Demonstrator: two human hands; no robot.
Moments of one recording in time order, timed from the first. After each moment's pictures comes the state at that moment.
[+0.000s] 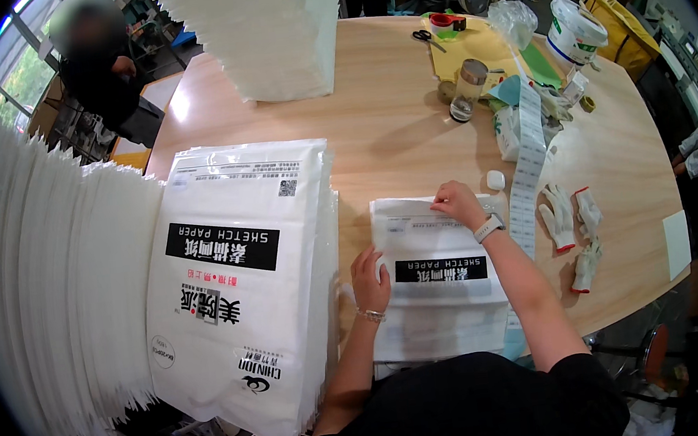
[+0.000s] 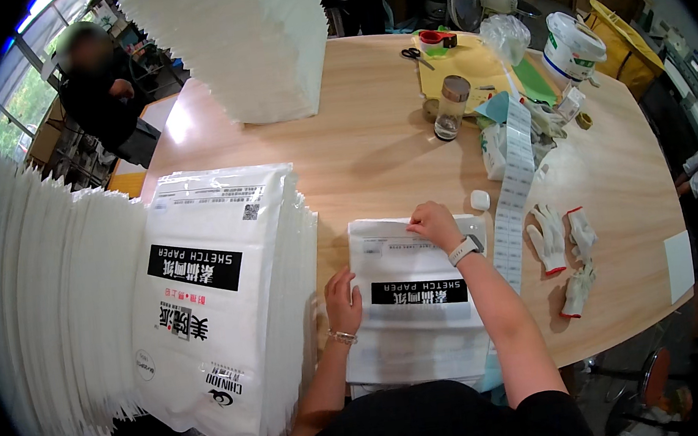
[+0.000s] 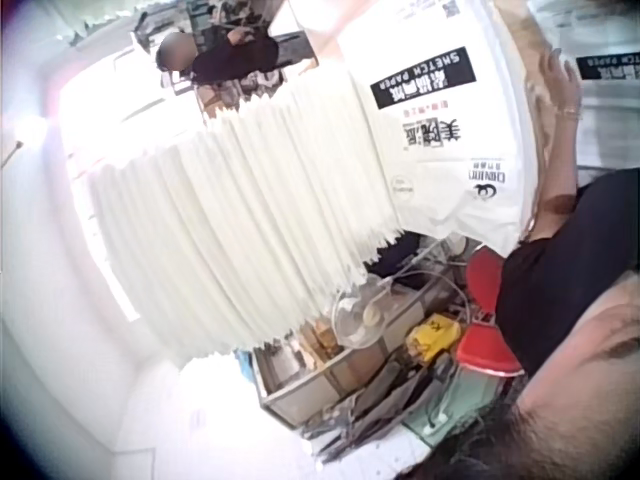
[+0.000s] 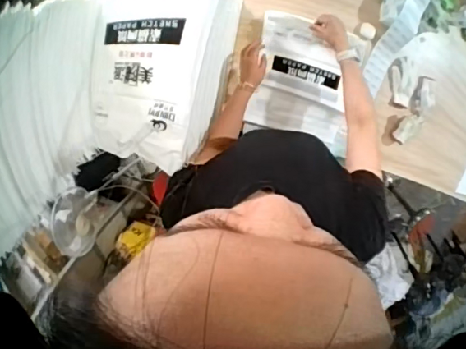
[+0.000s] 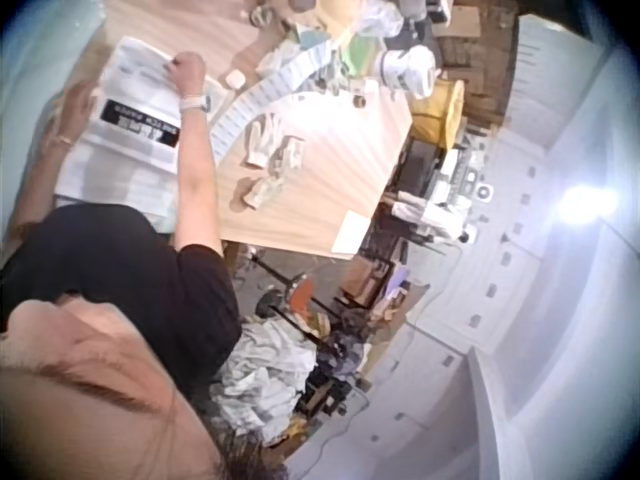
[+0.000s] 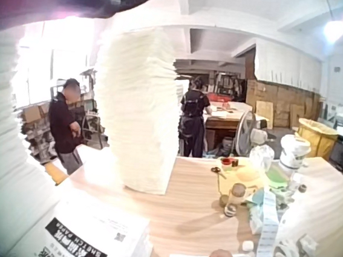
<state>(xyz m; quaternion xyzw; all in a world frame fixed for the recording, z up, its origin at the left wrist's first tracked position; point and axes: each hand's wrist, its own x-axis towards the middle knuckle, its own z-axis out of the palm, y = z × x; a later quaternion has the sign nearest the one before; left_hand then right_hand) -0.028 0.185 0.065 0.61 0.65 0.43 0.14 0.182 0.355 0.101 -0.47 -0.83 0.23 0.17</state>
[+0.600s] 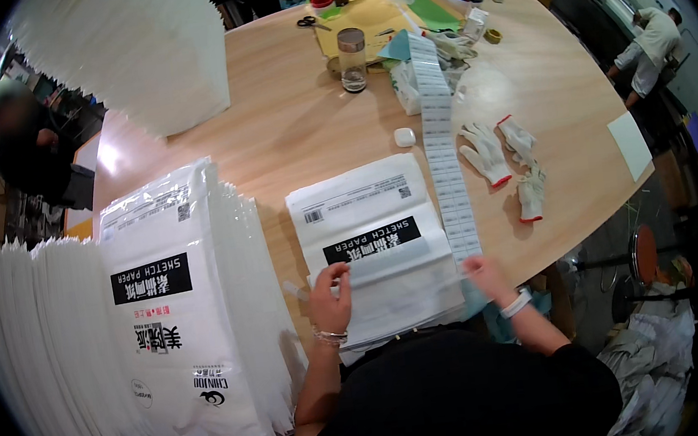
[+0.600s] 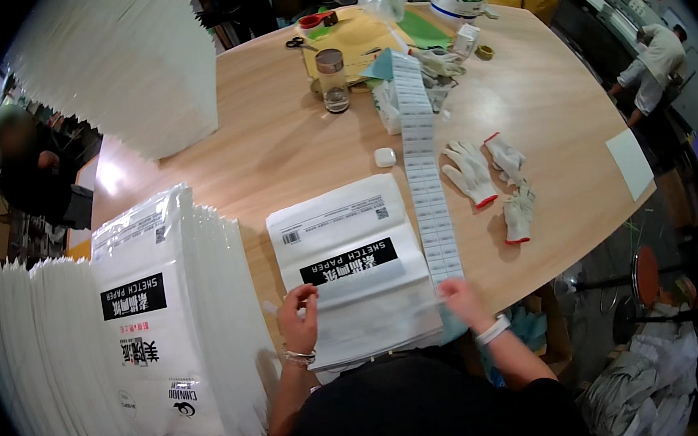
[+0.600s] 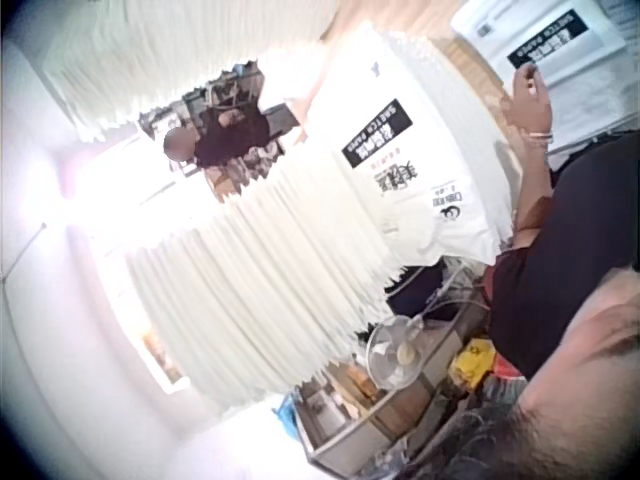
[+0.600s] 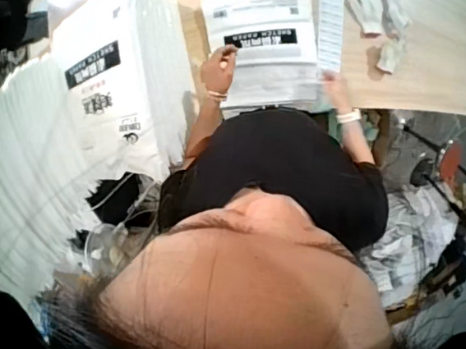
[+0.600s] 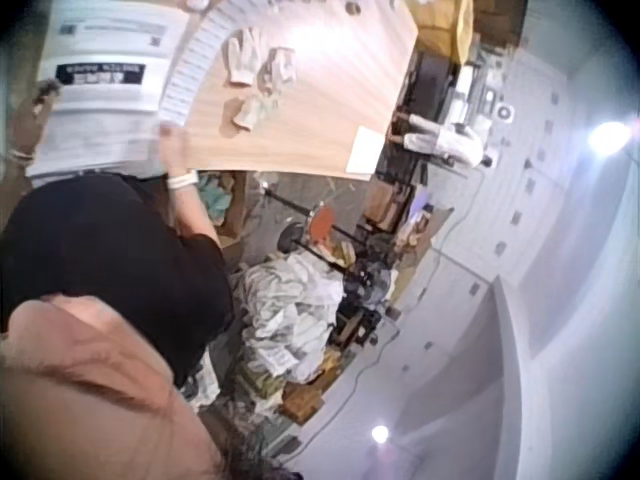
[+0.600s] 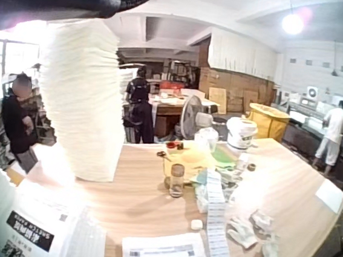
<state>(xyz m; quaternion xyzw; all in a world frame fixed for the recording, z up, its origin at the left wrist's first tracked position) 0.009 0.135 0.135 0.58 0.56 0.46 0.37 0.326 0.078 0.099 -0.69 -0.58 0.38 0.21</state>
